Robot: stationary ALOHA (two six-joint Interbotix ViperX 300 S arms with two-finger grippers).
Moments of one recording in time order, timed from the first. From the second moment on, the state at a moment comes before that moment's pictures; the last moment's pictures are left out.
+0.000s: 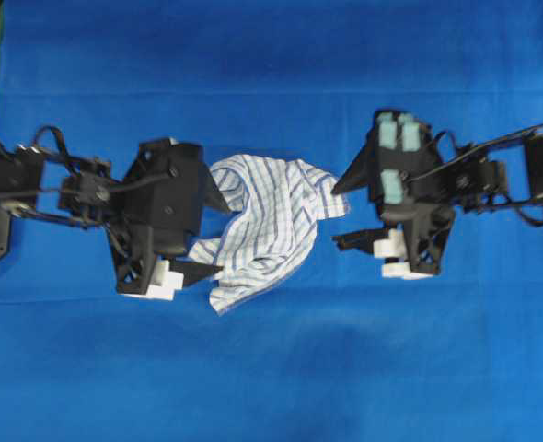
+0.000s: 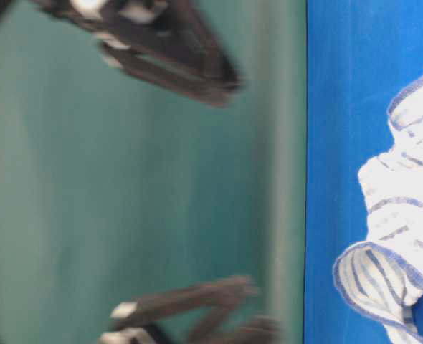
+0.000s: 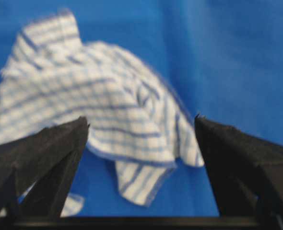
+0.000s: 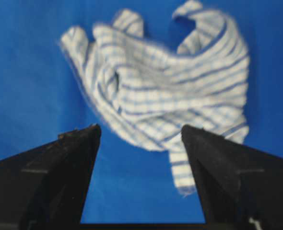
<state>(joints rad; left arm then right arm) -0.11 -0.25 0.69 -0.02 0.25 0.03 0.06 -0.23 0.64 -0.07 0.32 0.14</state>
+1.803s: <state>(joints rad) -0.15 0.12 0.74 -0.02 0.02 0.04 0.04 0.21 0.66 -0.06 -0.03 0.14</state>
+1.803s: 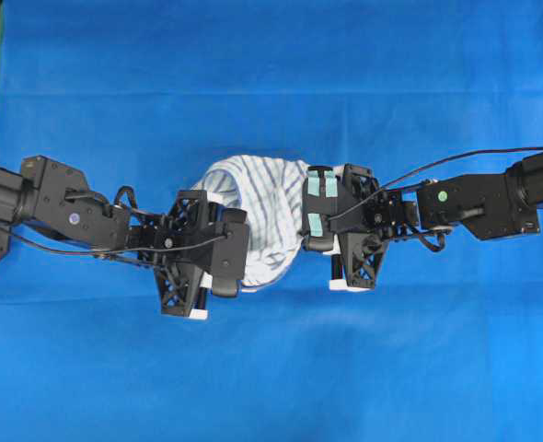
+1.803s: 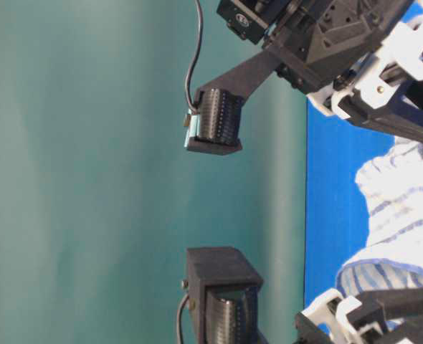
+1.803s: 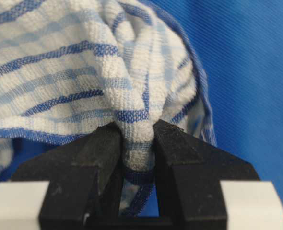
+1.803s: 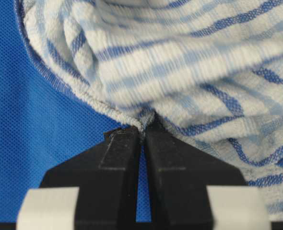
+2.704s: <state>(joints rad) -0.03 -0.36 0.29 -0.02 0.64 0.05 0.04 -0.32 0.24 -0.11 0.69 0.13</state>
